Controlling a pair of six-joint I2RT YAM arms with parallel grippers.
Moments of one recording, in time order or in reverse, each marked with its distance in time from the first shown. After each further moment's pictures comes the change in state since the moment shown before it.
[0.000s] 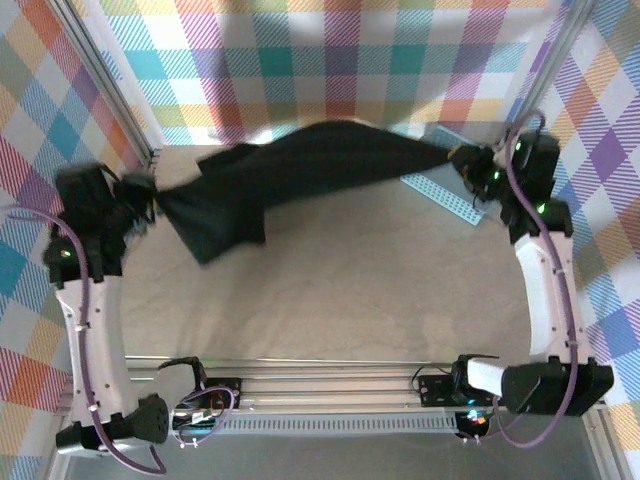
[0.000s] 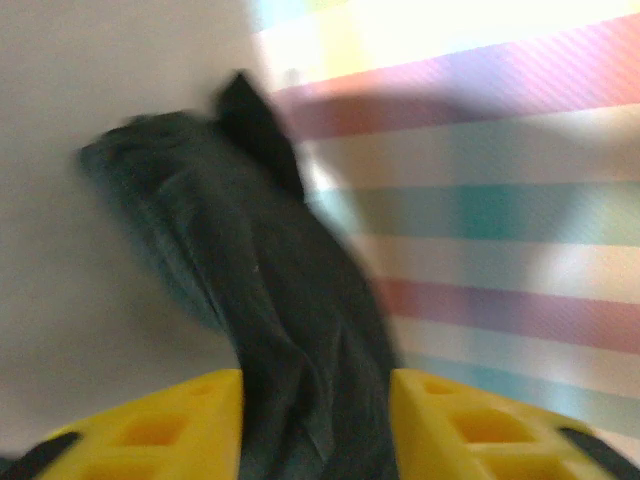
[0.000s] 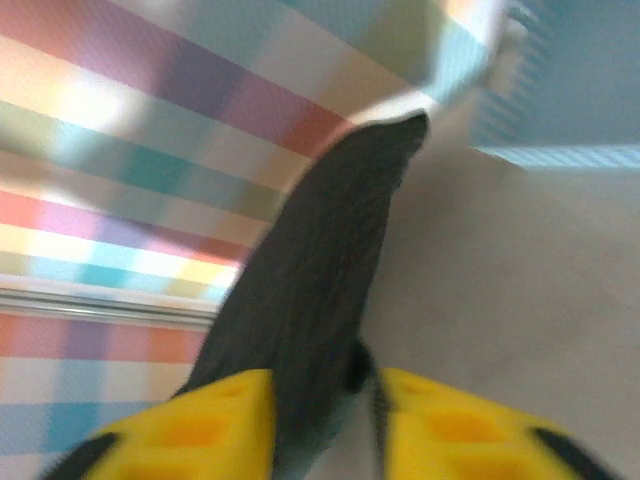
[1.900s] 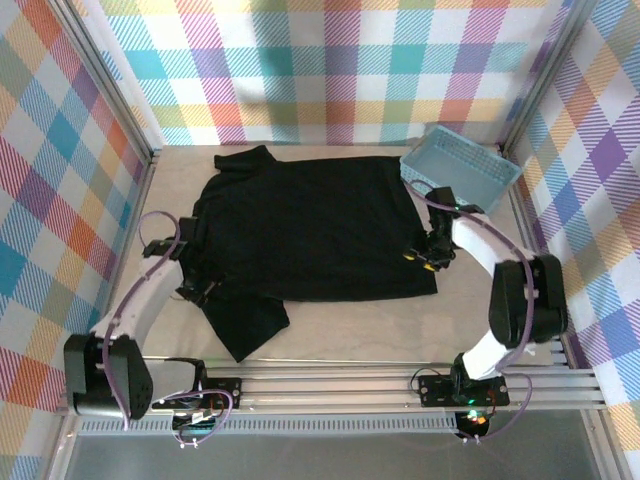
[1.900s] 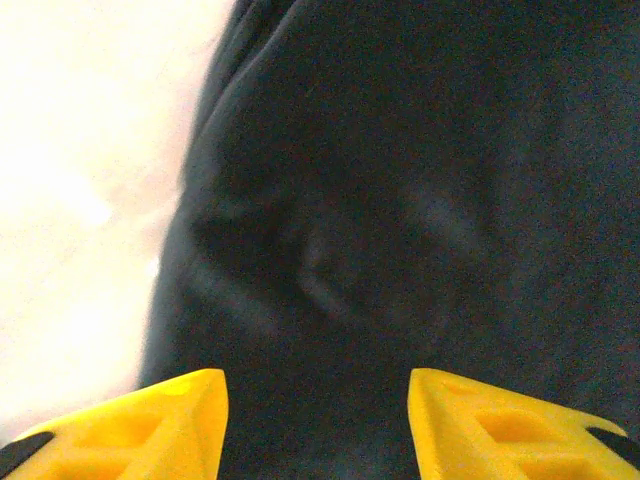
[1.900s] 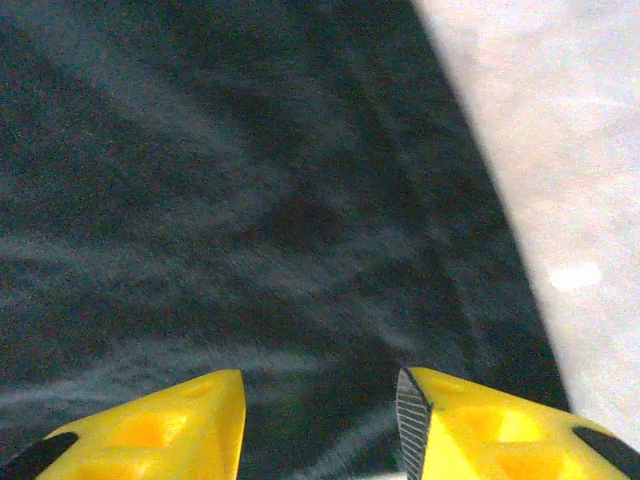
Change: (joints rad) left arm -0.301 0.168 -0.537 -0.019 -0.178 0.199; right arm 0.202 0.397 -0.233 -0.211 0.246 -0.219
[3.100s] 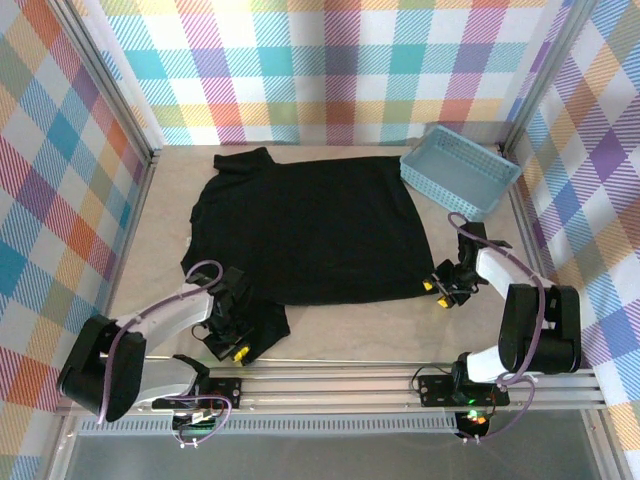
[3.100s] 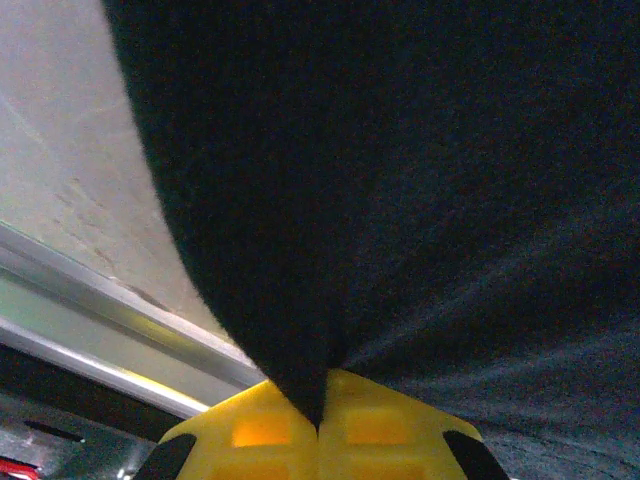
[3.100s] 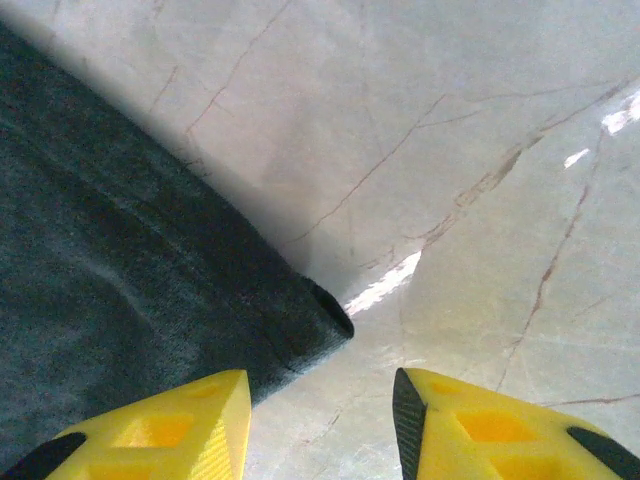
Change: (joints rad) left arm -0.351 0.020 -0.308 -0.002 0.246 -0.175; right arm -0.196 -0.135 -0.306 0.041 -0.138 0.189
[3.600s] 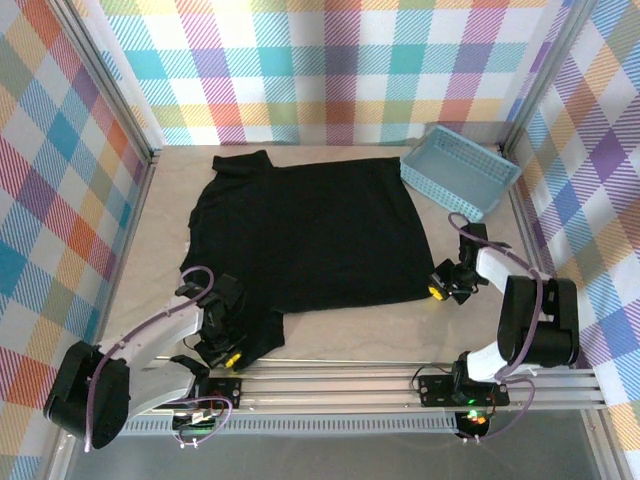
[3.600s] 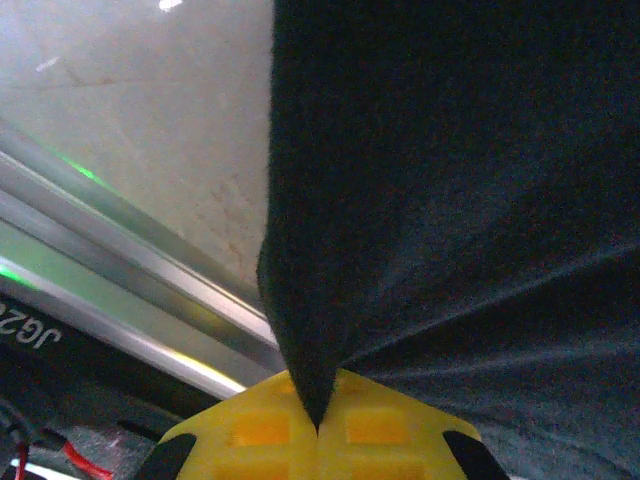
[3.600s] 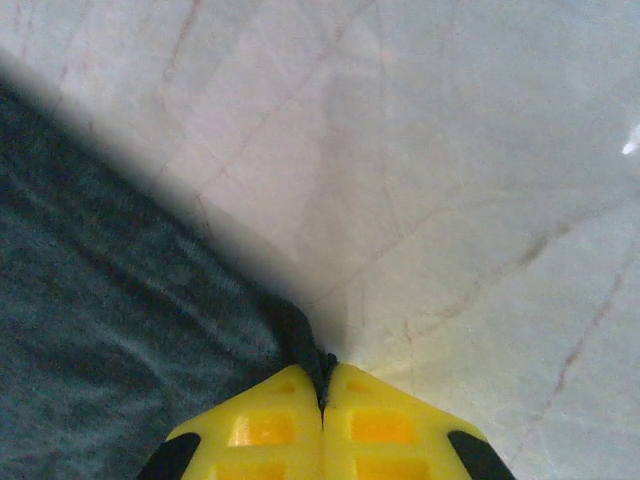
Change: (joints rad) left arm 0.000 -0.146 -0.039 -0.090 -0.056 0.005; right arm -0.015 0.017 -0.030 0.076 -0.010 -0.031
